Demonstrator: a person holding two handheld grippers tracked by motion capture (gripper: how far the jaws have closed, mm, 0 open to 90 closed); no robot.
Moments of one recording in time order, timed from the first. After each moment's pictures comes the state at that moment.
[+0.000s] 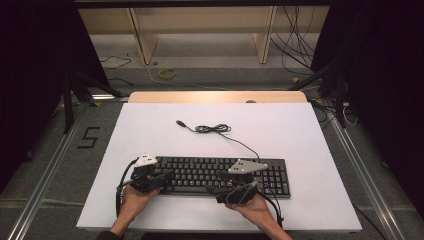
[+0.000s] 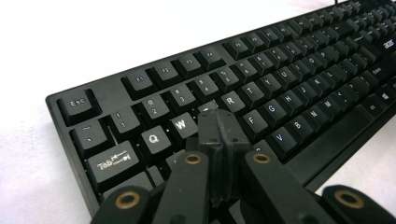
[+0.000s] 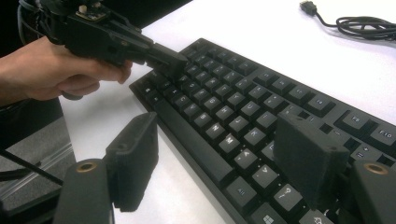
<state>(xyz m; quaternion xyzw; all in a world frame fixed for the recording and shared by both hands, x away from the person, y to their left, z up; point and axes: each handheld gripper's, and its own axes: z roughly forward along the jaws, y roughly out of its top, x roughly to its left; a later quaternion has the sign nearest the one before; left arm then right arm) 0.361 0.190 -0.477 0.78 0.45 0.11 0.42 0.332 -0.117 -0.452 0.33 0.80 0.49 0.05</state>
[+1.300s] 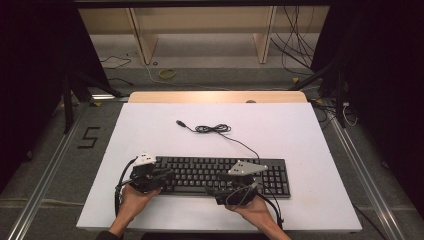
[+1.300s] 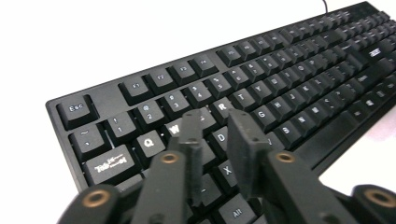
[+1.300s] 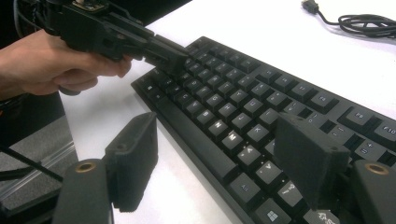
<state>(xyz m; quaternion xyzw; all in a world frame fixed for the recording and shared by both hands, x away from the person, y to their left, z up) 0.359 0.191 -0.470 0.77 0.45 0.10 0.43 0.329 -0.117 -0.454 0.33 0.80 0.50 0.06</state>
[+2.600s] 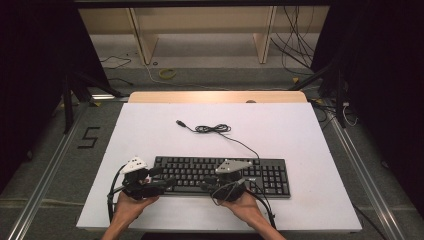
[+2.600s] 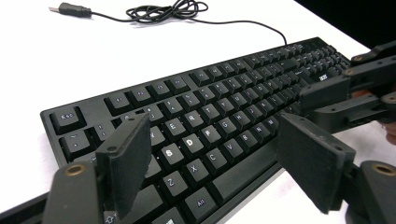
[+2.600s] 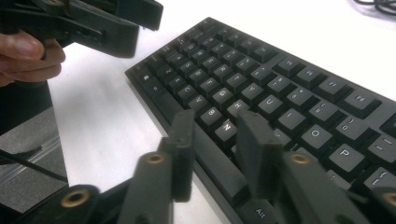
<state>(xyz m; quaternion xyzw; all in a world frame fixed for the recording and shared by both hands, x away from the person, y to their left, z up) 0.335 0.201 -0.458 0.75 0.44 0.10 0.49 0.344 -0.090 -0.468 0.33 0.82 0.47 0.04</state>
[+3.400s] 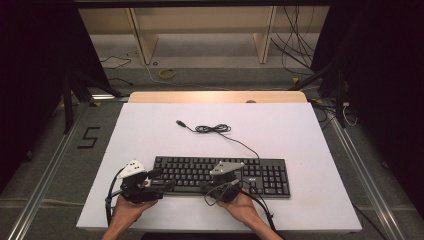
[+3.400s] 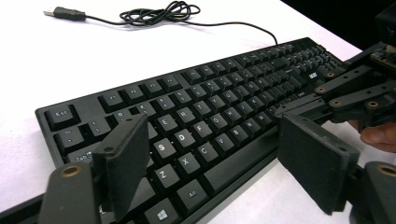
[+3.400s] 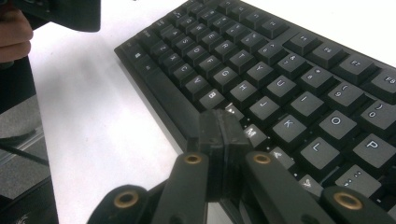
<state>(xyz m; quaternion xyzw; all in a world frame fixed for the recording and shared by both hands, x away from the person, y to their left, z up) 0.326 0.202 -0.459 0.75 0.43 0.10 0.50 0.347 -0.079 -0.481 0.32 0.84 0.43 0.04</state>
